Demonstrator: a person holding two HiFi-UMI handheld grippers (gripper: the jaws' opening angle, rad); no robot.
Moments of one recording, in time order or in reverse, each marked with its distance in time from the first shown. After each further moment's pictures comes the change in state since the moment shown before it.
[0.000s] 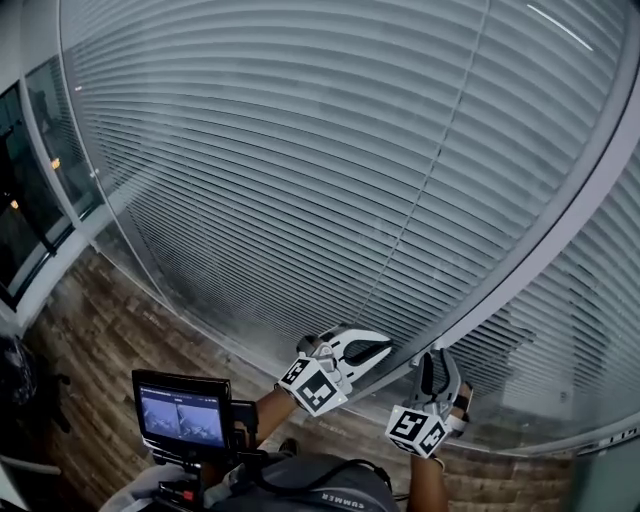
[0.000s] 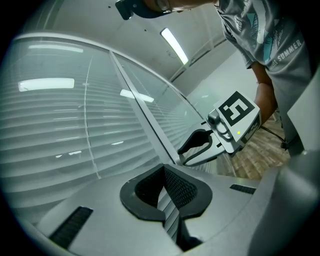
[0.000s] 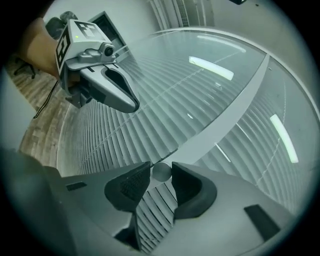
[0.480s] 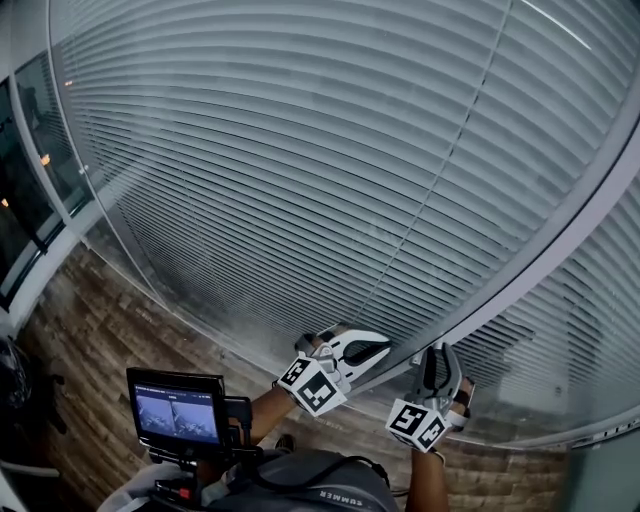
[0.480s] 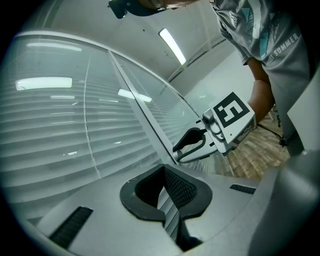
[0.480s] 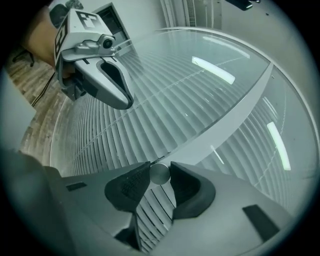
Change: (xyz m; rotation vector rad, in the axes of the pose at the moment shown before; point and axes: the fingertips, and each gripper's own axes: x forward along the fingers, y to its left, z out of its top) left arm 0.004 -0.013 -0.013 0.018 -0.005 -0.028; right arm 0.007 -0.003 -0.011 -0.052 0.029 -0.063
